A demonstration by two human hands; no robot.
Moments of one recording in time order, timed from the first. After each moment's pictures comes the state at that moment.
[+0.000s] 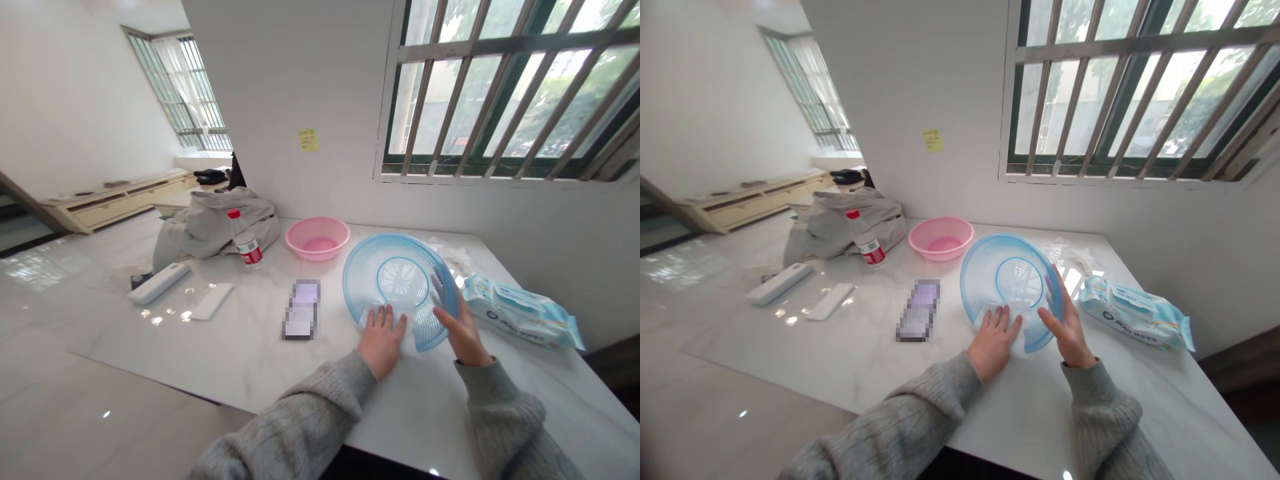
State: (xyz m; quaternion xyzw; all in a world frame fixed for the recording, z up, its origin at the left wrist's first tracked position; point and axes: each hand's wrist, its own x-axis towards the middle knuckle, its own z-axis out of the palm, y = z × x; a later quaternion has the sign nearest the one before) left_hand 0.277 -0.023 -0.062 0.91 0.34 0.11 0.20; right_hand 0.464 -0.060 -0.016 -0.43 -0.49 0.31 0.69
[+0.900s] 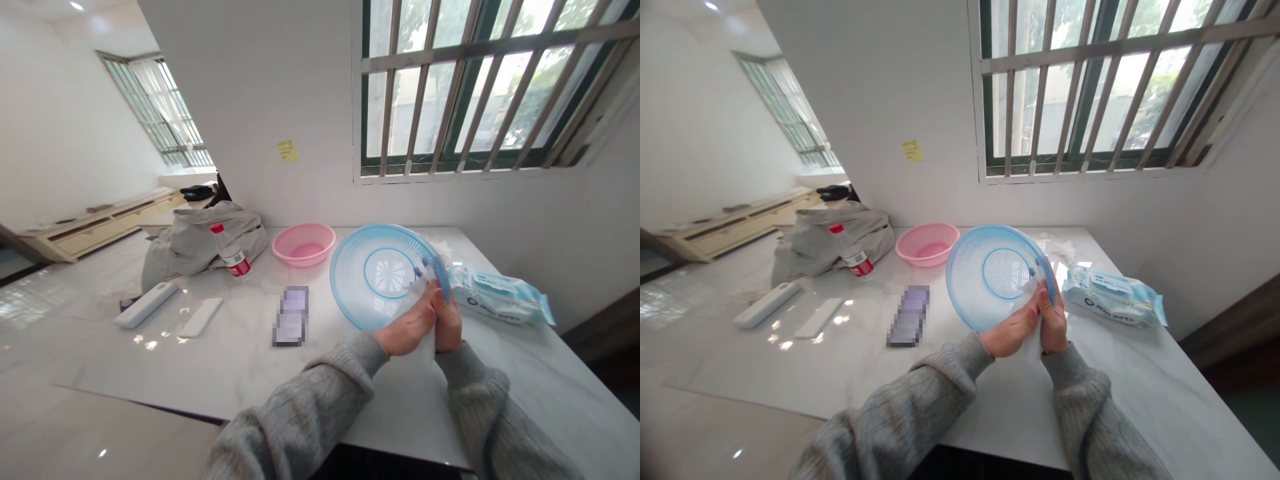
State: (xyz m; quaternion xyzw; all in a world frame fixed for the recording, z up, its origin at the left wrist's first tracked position) left_hand 0.339 -0.025 0.007 0.76 0.04 0.31 0.57; right_hand 0.451 -0.057 -0.023 -0.40 -0.40 0.28 0.77
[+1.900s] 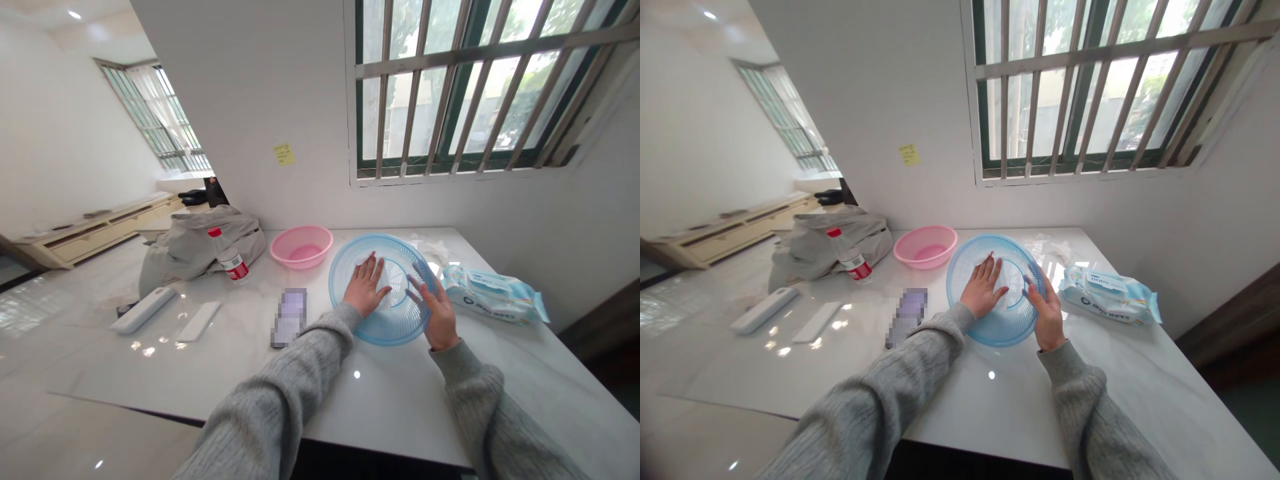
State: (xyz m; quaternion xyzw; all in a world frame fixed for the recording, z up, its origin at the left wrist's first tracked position) left_hand 0.314 0.092 -0.049 0.92 0.31 0.23 -0.01; right_hand 0.453 -0.048 -0.027 -0.41 -0.35 0.34 0.77
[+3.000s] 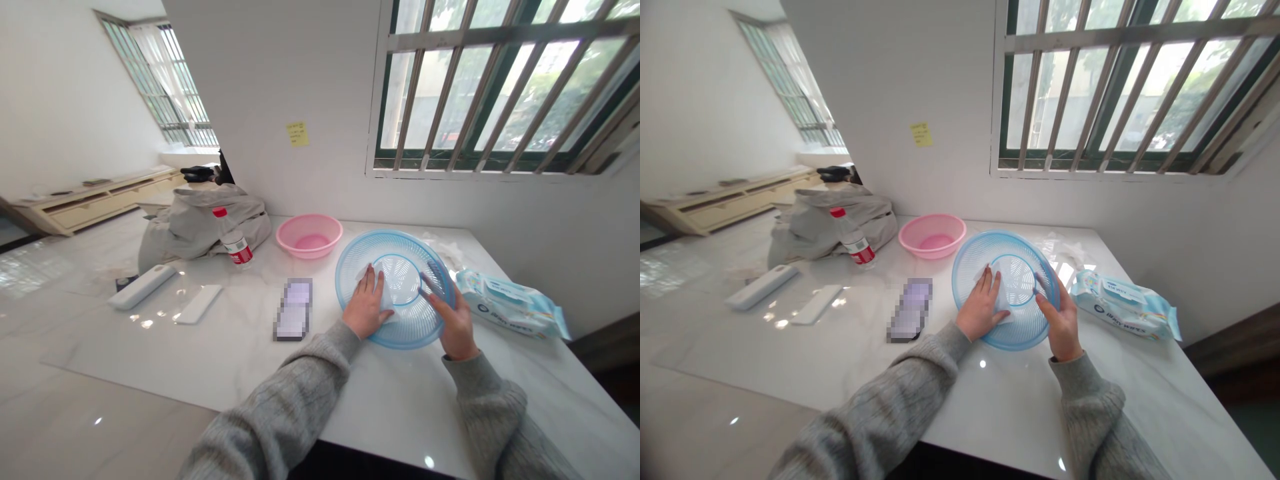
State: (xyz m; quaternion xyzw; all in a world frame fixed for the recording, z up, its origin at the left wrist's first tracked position) left_hand 0.283 0.046 -0.064 0.91 0.33 0.23 0.07; right_hand 0.464 -0.054 -0.027 -0.45 -0.49 0.25 0.70
